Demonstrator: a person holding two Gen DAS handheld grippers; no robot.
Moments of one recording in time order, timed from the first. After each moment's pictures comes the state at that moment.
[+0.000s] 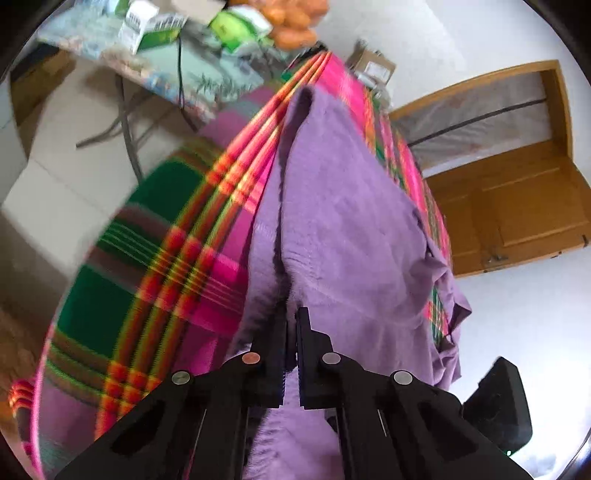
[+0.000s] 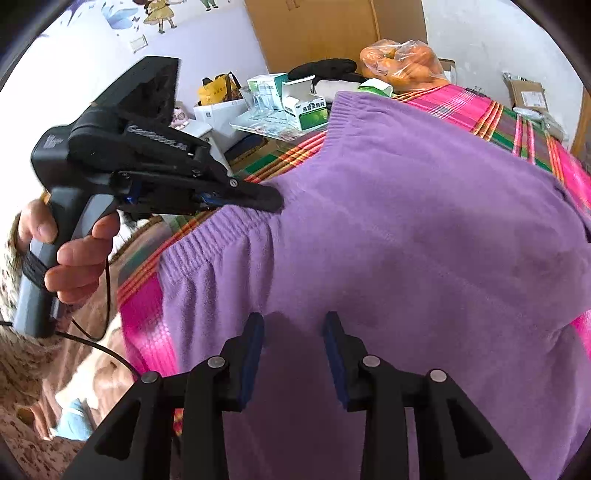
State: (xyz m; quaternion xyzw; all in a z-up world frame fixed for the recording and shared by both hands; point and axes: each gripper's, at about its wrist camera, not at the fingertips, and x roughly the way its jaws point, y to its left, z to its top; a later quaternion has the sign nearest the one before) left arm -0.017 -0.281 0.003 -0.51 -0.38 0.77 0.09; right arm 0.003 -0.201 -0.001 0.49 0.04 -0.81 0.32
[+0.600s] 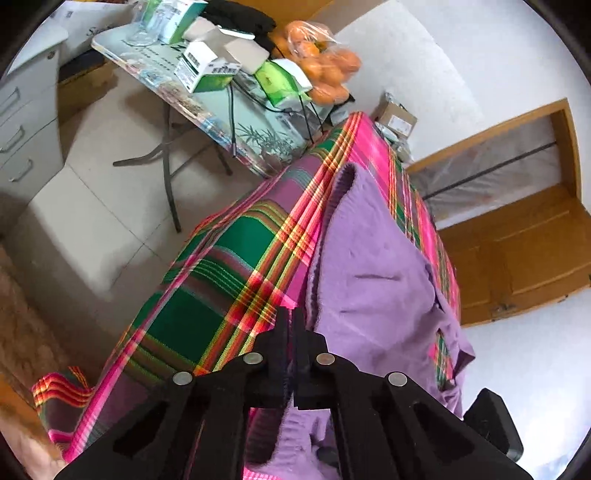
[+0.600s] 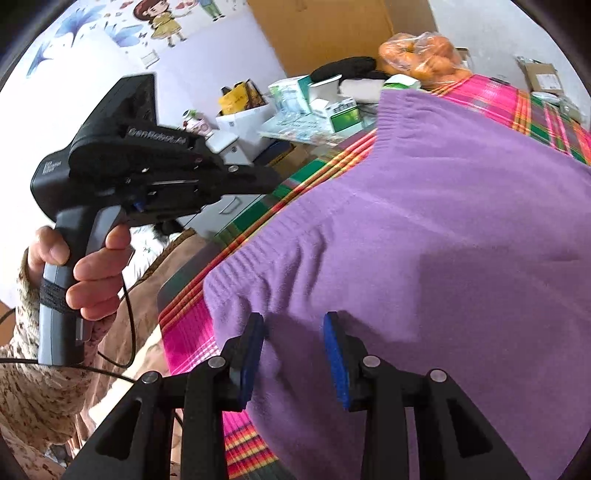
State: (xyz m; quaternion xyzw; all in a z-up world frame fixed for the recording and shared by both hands) left arm 0.013 -0.326 0.021 -0.45 -0.40 0.80 0.01; right arm 0.012 -0.222 0.001 0.49 -0.02 -0.80 0.35
